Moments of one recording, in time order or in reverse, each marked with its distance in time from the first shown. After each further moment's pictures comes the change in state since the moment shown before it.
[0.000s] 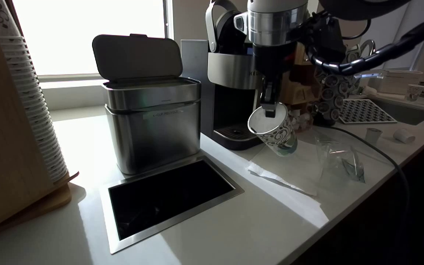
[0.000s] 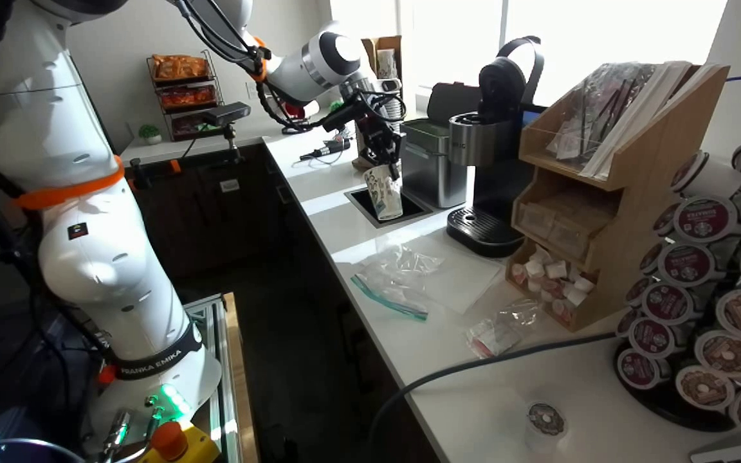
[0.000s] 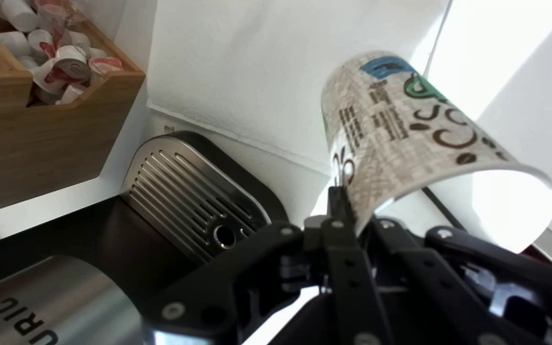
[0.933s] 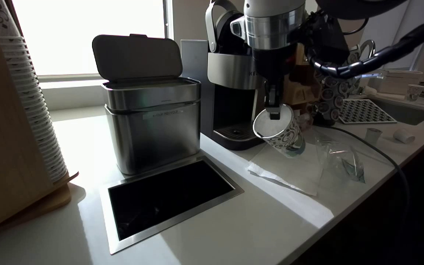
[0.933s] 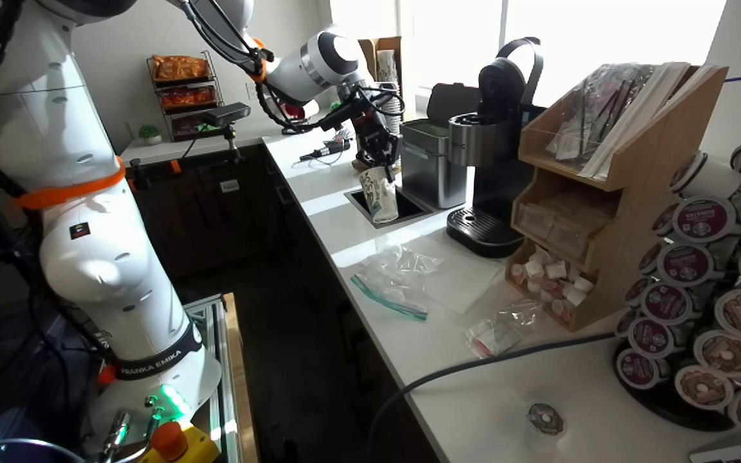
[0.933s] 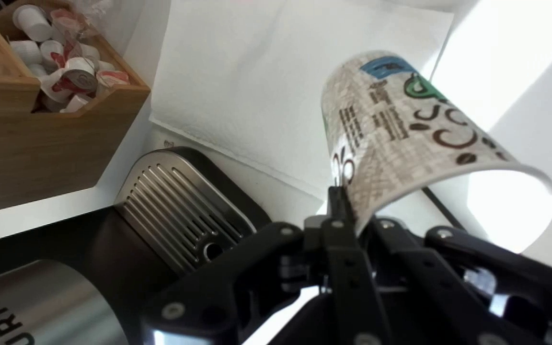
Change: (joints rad) arm 0.019 0.017 0.011 0.023 -0.017 -0.090 -0.035
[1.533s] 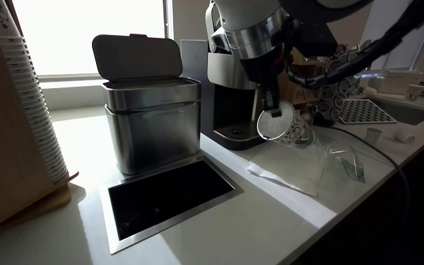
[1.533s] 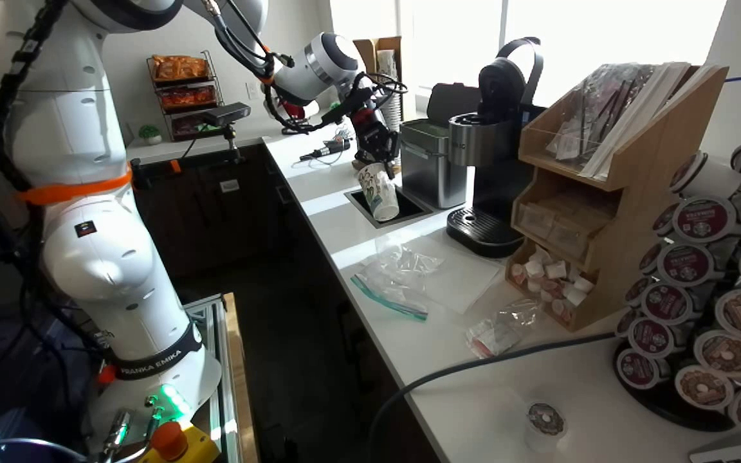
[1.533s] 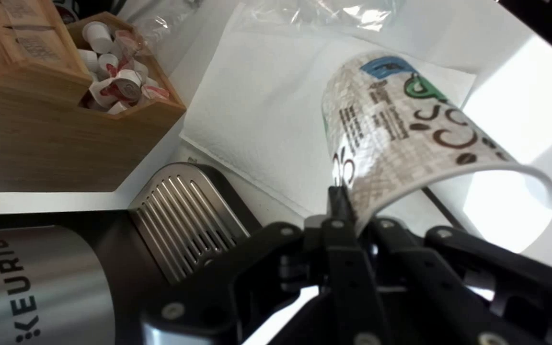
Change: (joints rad) arm 0.056 0.119 0.023 0.145 -0.110 -0.235 -0.058
